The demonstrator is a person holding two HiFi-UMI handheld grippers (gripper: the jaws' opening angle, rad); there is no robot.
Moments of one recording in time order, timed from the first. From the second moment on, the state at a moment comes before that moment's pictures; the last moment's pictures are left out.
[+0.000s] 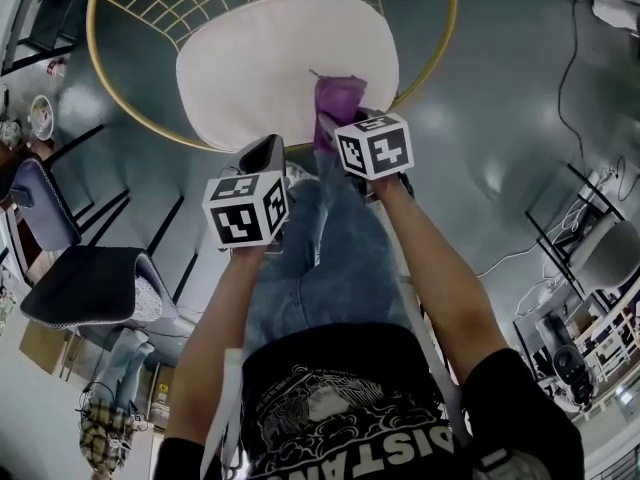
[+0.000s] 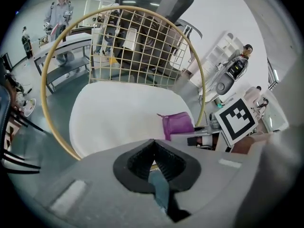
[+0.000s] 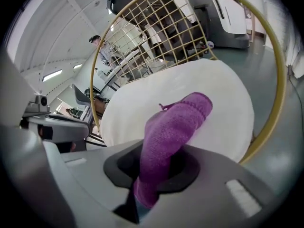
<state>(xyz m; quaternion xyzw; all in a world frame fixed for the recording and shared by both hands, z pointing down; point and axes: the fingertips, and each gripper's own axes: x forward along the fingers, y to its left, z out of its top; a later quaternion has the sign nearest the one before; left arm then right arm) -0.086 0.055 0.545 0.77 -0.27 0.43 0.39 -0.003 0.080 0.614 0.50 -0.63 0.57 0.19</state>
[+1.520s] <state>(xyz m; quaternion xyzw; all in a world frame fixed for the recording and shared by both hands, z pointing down) -0.083 0.004 0.324 0.85 -0.34 0.26 0.31 -0.011 0.011 0.327 0.57 -0.73 0.37 0.11</state>
